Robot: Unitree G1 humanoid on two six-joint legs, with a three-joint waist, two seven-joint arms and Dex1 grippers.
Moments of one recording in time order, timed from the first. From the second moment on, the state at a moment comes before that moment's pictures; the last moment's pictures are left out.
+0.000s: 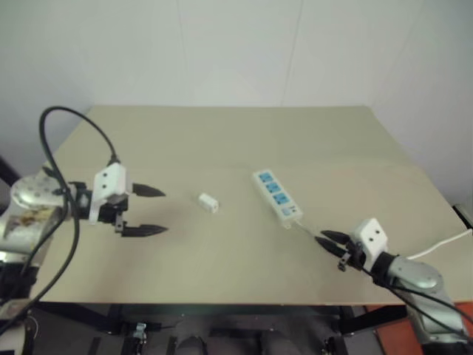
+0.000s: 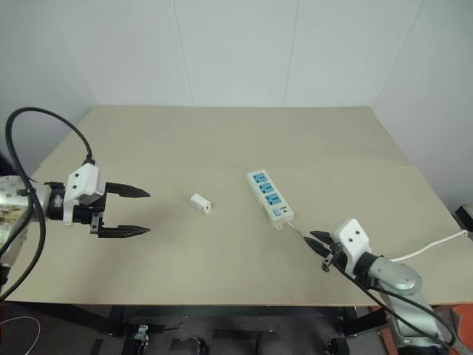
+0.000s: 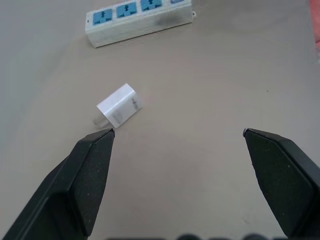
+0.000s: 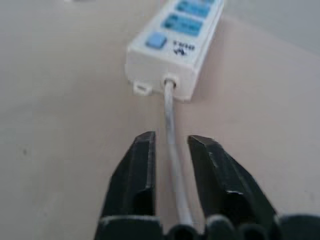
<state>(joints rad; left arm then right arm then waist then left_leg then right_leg) -0.53 1.00 0.02 0.10 -0.37 0.22 -1.41 0.00 -0.54 -0.14 -0.17 0.22 0.15 0.75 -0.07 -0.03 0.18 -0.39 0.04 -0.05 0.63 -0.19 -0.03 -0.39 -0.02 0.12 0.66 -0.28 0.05</state>
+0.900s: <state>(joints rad) -0.43 1.02 0.02 0.06 -0.32 0.23 -1.41 -0.22 -0.24 -0.04 0.00 0.14 0.21 0.38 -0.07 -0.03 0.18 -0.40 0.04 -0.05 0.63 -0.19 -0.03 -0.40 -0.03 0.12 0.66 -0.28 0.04</state>
